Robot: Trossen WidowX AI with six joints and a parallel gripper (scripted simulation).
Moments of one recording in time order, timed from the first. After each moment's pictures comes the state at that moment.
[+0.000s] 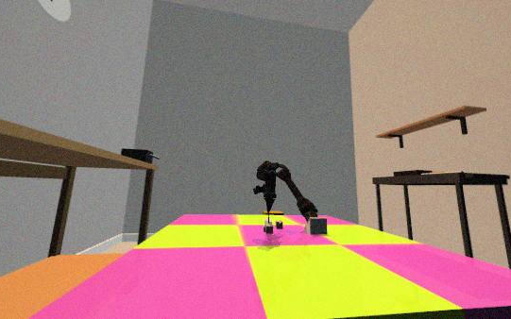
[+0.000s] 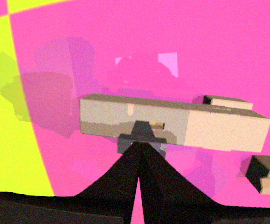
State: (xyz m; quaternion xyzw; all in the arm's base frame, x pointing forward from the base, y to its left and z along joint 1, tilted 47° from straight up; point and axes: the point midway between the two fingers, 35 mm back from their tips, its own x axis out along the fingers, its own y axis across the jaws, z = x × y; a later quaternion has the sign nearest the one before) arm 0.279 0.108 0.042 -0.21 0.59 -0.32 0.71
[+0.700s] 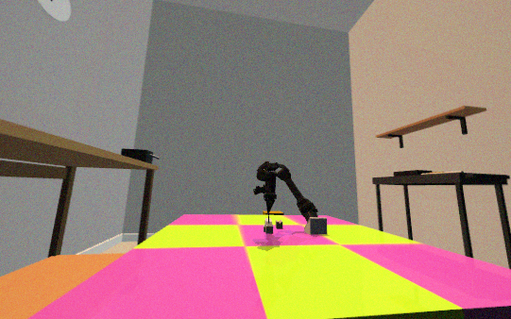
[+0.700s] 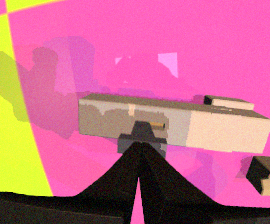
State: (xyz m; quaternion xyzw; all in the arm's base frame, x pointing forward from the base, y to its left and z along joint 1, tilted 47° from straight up) arm 0.279 0.106 0.040 -0.21 0.59 -0.32 0.71
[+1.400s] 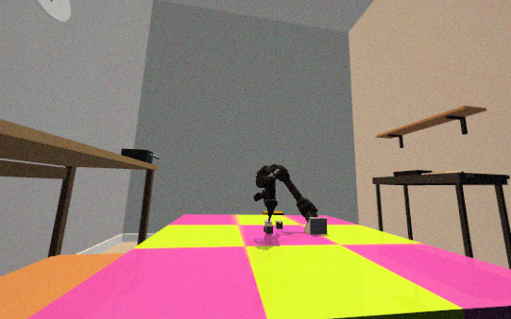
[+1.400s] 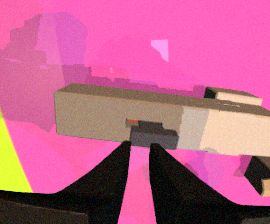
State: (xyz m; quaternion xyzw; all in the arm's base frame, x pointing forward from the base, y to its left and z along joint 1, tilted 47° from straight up) arm 0.275 0.087 0.027 -0.22 0.61 -0.34 0.69
